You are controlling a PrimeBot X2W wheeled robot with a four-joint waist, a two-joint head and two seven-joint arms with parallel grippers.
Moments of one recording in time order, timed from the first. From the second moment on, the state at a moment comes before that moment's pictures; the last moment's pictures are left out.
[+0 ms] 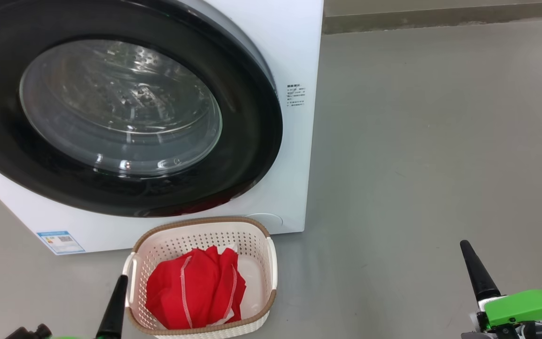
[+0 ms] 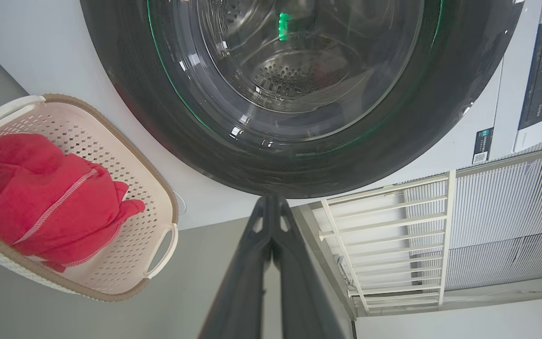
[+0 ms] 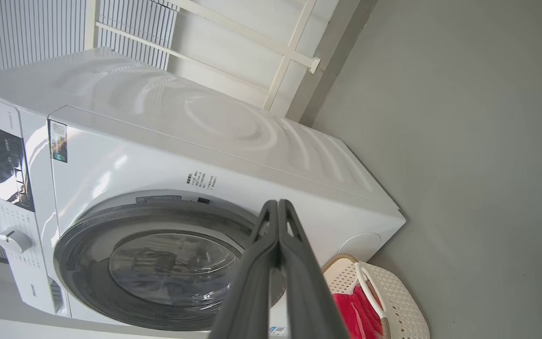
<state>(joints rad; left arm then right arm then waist) -0.03 0.05 0.04 0.28 -1.30 -0.12 0.02 -0.01 -0.06 -0.07 0.29 1.35 0.13 0.01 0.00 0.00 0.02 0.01</state>
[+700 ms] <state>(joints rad) -0.05 0.05 0.06 0.27 -1.53 -0.12 0.08 -0.05 -0.05 -0.11 0.28 1.53 0.13 0.08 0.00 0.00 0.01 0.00</state>
